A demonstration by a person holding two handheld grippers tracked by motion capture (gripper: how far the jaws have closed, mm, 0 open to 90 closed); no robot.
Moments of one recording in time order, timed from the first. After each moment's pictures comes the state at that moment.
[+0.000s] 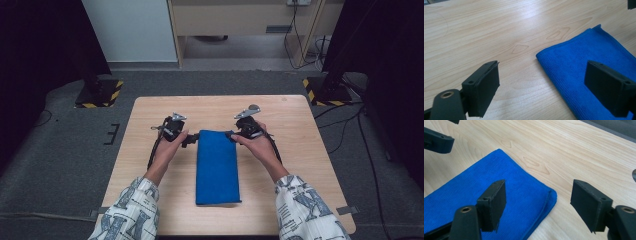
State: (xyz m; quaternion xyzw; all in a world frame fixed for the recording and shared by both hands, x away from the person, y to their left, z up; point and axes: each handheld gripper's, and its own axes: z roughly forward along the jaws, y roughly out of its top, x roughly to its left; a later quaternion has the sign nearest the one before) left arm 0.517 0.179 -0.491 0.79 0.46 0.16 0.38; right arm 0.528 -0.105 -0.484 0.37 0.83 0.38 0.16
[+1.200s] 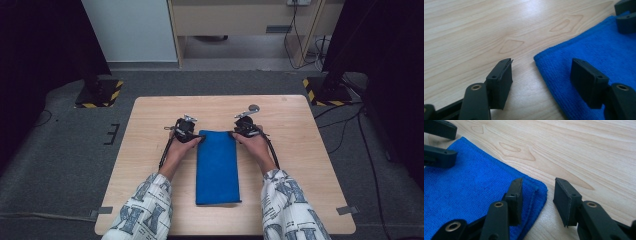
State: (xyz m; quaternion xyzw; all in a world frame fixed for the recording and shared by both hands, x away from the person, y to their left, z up) left arm 0.543 0.151 -0.530 0.80 0.46 0.15 0.35; right arm 0.561 -0.104 -0.529 0.44 0.82 0.36 0.13
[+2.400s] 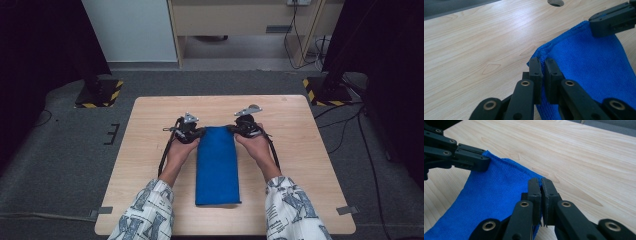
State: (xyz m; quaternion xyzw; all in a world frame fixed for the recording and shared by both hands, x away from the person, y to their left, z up) left arm 0.509 0.142 -0.487 0.79 0.41 0.17 0.42; right arm 0.527 -0.101 -0.479 0.40 0.80 0.43 0.13
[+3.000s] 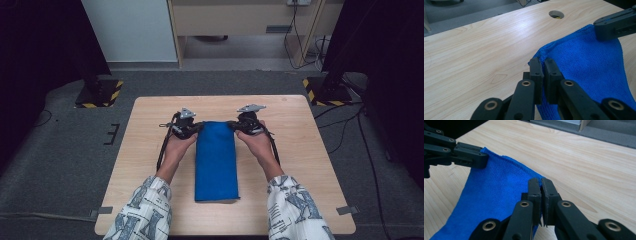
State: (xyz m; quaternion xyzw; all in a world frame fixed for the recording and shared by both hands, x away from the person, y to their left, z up) left arm 0.513 0.147 -0.466 0.78 0.41 0.18 0.43; right arm 0.526 -0.105 -0.463 0.40 0.79 0.45 0.13
